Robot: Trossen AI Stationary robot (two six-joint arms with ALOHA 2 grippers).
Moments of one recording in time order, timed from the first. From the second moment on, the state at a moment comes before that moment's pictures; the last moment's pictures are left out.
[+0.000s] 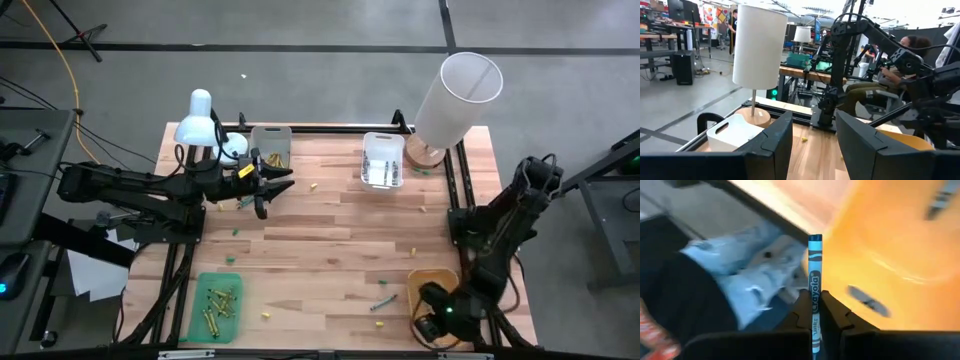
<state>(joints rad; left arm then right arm) 0.02 0.98 0.57 0.47 -0.18 -0.14 1.02 1.42 0.94 -0.44 0.00 2.12</state>
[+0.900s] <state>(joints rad) 0.02 0.98 0.57 0.47 -0.18 -0.18 0.91 1.42 0.85 -0.84 -0.12 2.17</state>
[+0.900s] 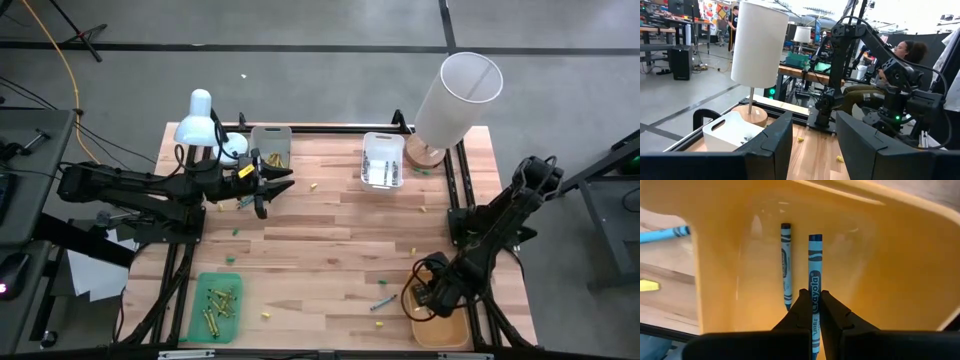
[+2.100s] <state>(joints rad) 0.02 0.98 0.57 0.47 -0.20 -0.18 0.91 1.42 0.68 -0.61 -0.16 2.14</state>
